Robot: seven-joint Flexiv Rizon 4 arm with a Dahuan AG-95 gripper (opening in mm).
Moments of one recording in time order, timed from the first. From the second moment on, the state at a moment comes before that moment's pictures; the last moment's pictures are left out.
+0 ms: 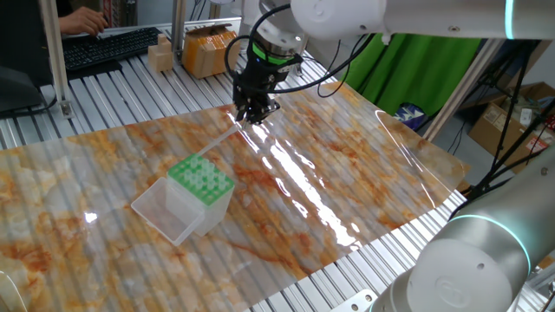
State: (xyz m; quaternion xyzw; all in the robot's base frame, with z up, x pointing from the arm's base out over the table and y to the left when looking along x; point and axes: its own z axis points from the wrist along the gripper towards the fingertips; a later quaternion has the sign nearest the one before) arm 0.496 0.057 0.236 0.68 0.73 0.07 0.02
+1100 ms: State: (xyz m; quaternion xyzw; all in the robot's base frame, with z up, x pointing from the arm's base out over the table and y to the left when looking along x) arm 0.504 0.061 0.233 0.69 0.71 0.09 0.00
